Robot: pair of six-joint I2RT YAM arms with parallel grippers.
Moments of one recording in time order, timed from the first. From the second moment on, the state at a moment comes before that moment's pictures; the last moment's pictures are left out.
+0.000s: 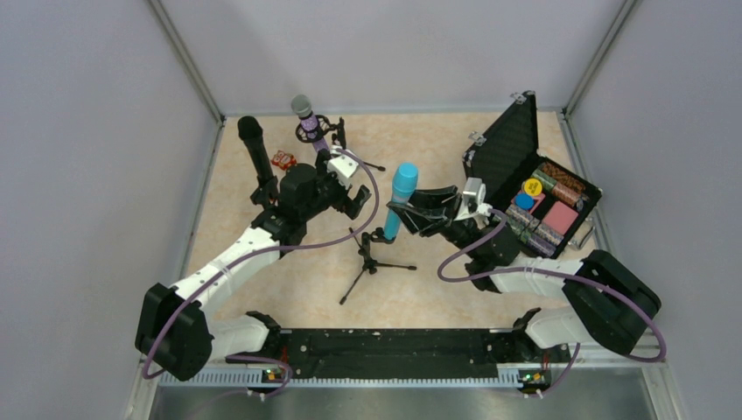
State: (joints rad) left arm -0.51 1.20 0.83 0.11 0.19 0.24; right arm 0.78 1.33 0.43 1.54 -0.28 0.33
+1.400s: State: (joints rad) left arm -0.51 1.20 0.83 0.11 0.19 0.24; right arm 0.82 1.42 0.42 1.56 -0.26 0.20
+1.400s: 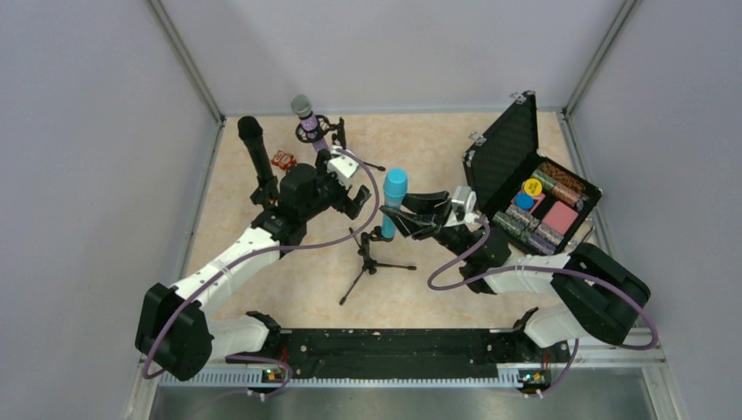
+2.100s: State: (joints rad) left arm -0.51 1.20 0.83 0.10 0.19 0.24; right arm 0.82 1.39 0.33 1.51 -0.27 0.26
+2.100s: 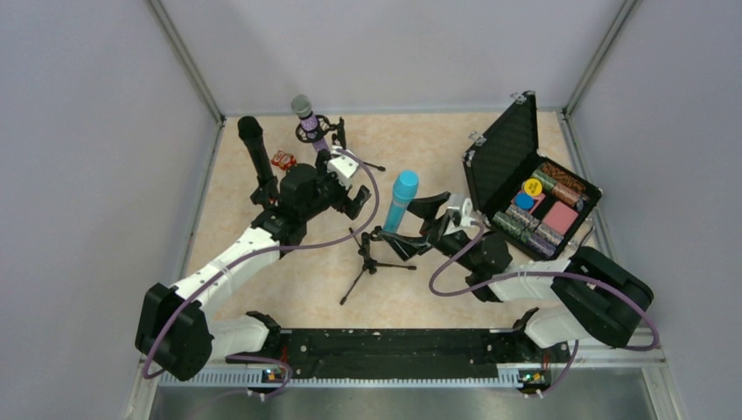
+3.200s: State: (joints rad) left arm -0.51 0.86 0.80 0.03 0.38 0.06; right arm 0.83 0.58 0.18 0.51 -0.09 0.29
